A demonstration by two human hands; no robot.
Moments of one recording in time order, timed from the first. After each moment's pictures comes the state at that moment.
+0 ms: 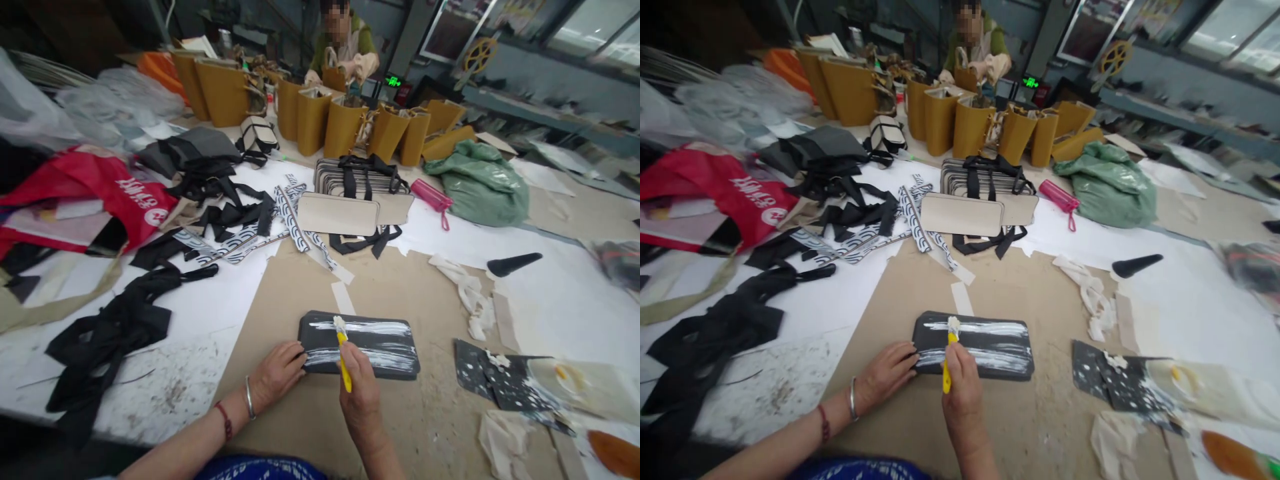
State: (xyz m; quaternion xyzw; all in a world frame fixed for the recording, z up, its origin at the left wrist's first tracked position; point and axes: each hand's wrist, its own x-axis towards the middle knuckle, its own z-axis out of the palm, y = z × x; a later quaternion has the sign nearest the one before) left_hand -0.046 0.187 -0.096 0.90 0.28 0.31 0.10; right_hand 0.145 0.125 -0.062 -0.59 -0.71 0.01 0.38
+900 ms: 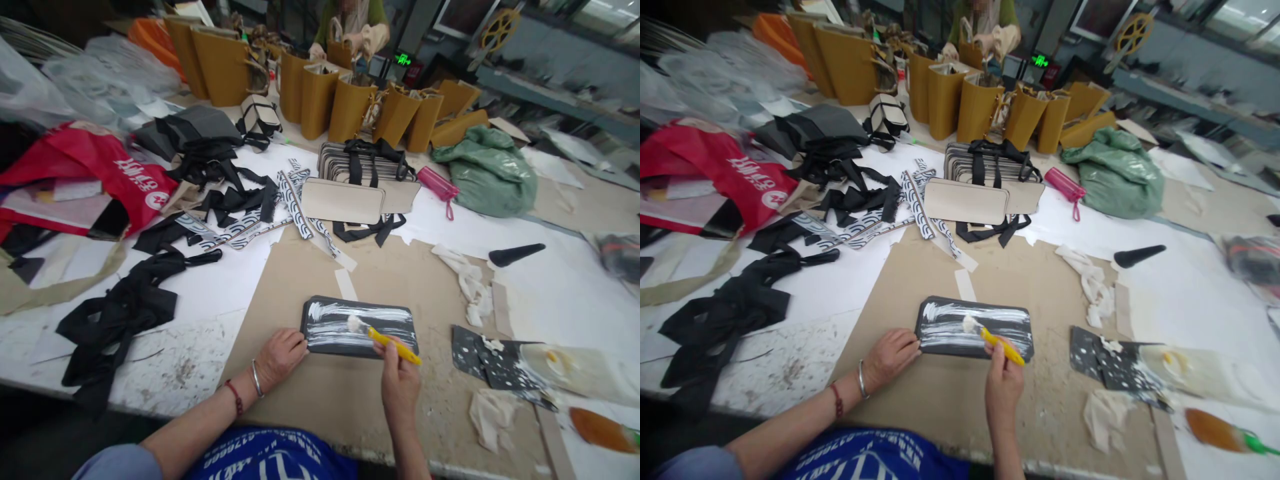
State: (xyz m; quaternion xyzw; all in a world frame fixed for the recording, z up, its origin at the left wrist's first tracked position) left_hand -0.046 0.182 -0.093 0.91 0.30 0.27 0.08; right_hand 0.184 0.111 -0.060 -0.80 -0.37 0.16 0.45
